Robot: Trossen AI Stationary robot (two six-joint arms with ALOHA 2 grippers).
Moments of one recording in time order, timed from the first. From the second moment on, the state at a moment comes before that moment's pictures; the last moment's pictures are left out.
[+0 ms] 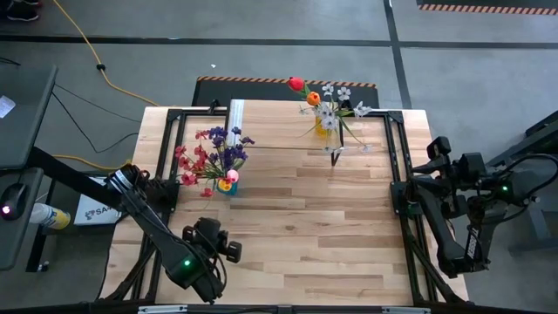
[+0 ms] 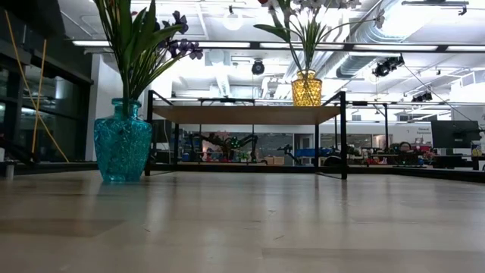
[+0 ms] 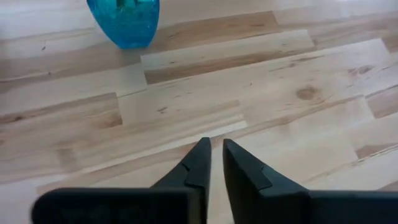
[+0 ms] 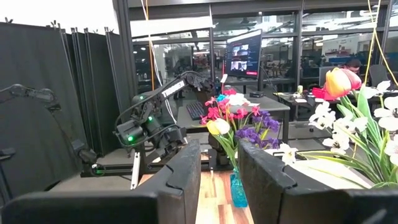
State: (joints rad) left arm -0.85 1.80 1.52 -1.45 -0.65 -2.23; right arm -1.40 0.11 0.93 -0.26 -1.37 0.61
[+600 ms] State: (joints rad) left arm -0.84 1.82 1.52 -1.47 -0.74 -2.18; right arm -1.40 0.11 0.93 -0.26 -1.36 0.61
